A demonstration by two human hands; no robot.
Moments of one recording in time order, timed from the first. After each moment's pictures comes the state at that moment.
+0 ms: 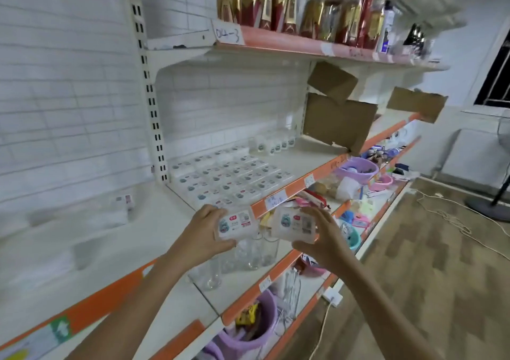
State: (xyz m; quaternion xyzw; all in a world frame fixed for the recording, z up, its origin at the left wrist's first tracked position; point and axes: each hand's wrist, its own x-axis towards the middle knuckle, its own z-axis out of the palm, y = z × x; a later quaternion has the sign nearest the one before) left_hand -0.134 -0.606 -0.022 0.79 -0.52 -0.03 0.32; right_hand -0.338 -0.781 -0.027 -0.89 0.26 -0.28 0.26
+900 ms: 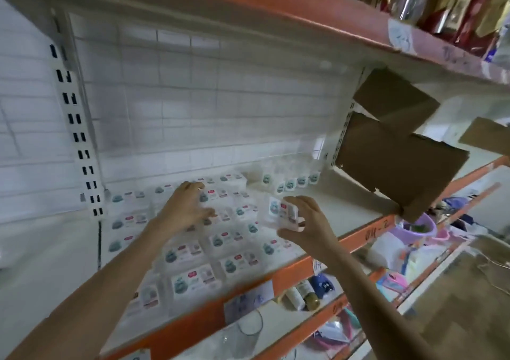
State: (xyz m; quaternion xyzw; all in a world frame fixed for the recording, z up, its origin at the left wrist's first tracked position) left_hand 0.059 -0.860 -0.015 0.90 -0.33 0.01 0.30; right_hand -0.136 -1.059 -0.006 -0.92 0.12 -0.24 0.29
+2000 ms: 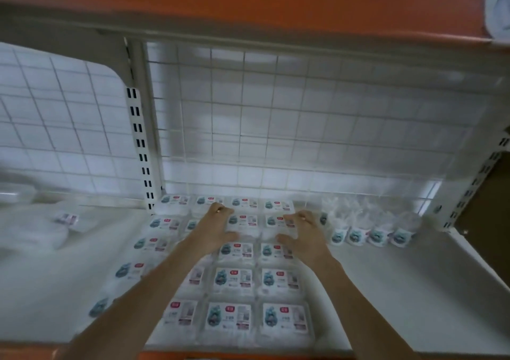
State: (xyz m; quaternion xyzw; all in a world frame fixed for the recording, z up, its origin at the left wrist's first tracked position) left_hand 0.070 -0.892 -0.037 0.95 -0.15 0.01 0.26; right_hand 0.033 -1.114 -0.034 -0.96 -0.01 -0.07 0.29
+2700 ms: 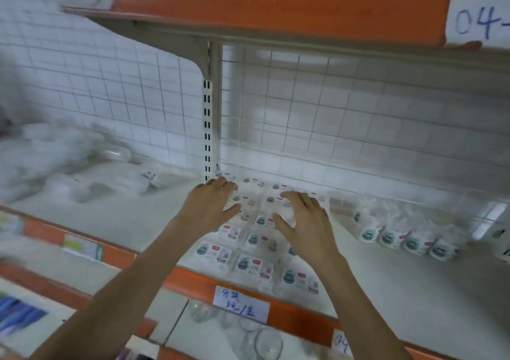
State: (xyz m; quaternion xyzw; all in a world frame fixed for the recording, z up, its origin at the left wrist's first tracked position) left_hand -0.047 -0.837 0.010 0.96 -0.12 0.26 0.04; right_hand -0.046 -1.060 0.008 -0.92 -0.23 -0.21 0.21
